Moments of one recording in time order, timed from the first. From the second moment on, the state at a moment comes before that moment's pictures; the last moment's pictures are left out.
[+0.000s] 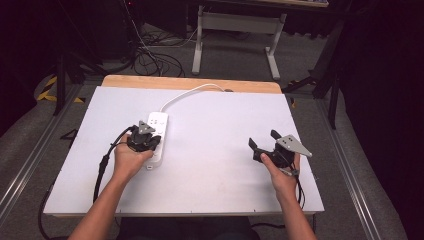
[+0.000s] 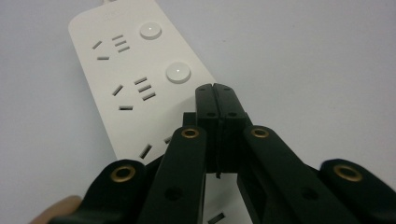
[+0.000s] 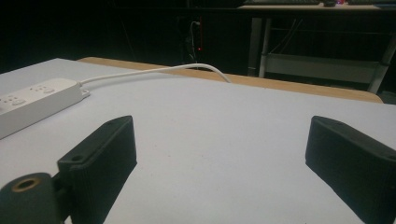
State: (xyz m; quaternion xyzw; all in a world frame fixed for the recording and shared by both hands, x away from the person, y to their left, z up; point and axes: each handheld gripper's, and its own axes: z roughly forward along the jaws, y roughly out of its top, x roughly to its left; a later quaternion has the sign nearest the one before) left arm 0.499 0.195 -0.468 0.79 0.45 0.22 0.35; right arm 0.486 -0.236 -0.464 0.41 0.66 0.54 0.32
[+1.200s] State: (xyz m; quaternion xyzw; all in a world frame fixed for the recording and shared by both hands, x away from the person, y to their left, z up) left arm 0.454 0.267 -0.411 0.63 0.48 0.29 0.53; right arm 0.488 -0.234 -0.464 0.41 0.66 0.54 0.32
